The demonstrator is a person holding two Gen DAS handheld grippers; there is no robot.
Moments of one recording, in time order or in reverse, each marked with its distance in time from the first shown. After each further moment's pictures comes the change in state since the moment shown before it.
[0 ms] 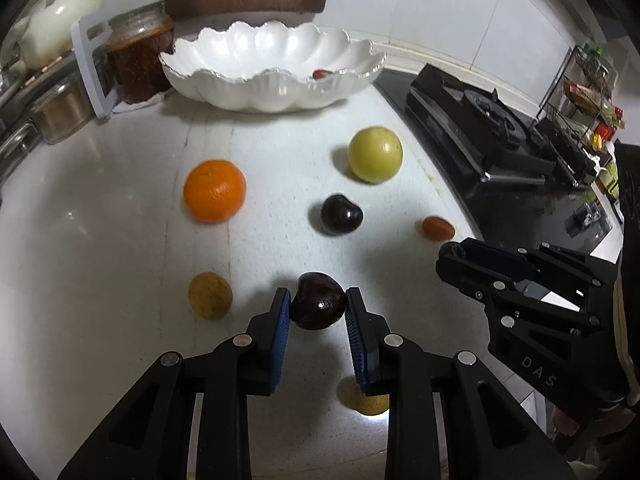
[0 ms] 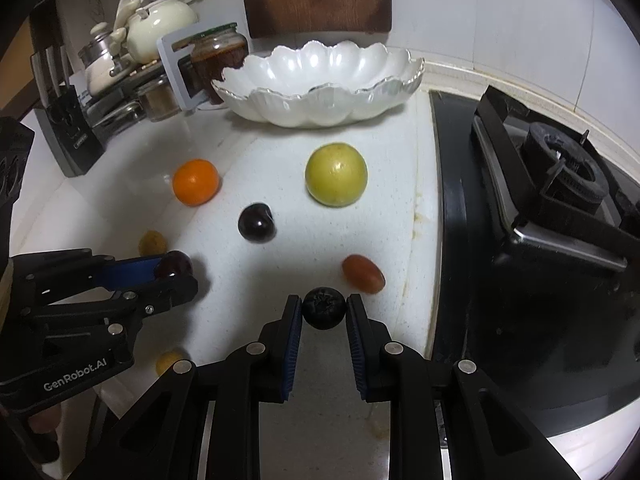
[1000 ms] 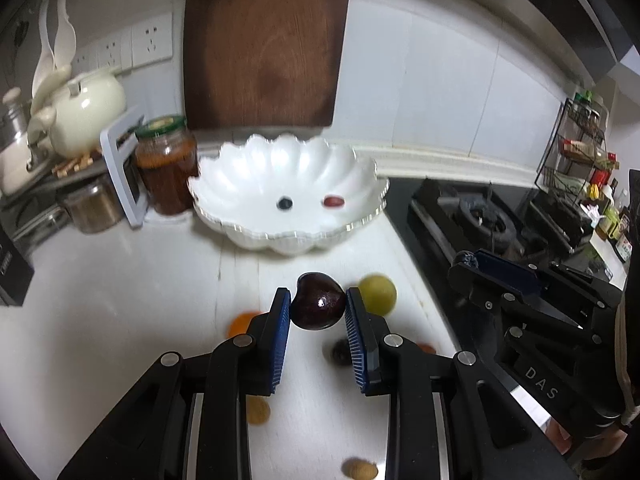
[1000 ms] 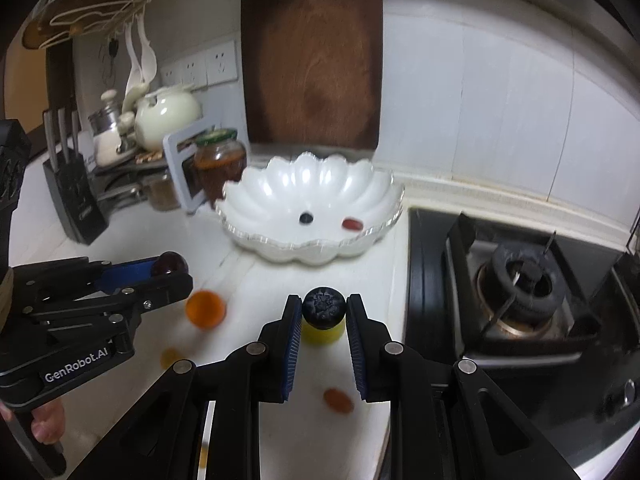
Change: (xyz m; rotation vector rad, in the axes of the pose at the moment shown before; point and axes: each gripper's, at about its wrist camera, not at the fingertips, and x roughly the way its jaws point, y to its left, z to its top) left arm -0.067 -0.002 0.066 0.005 -0.292 0.056; right arm -0.063 0.002 0.065 -0.026 -0.296 -0.069
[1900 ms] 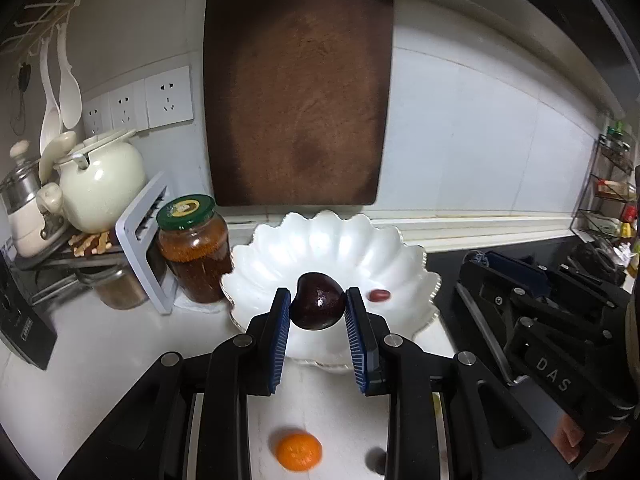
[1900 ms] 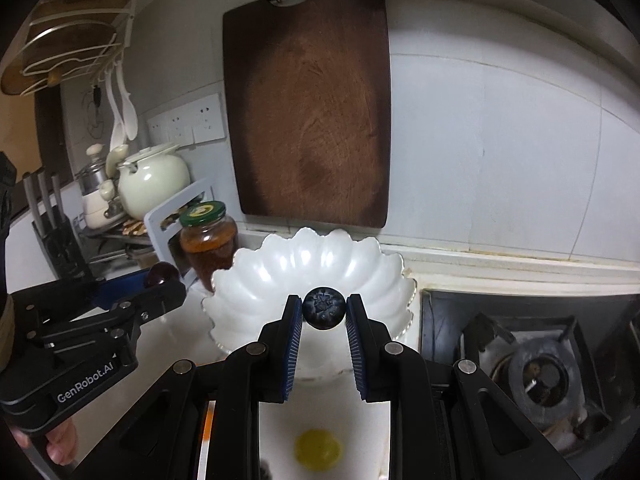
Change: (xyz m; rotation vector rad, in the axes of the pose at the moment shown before) left arm 0.029 0.025 0.086 -0.003 -0.126 0.119; right arm 0.050 -0.010 0.095 0.023 -0.108 0.038
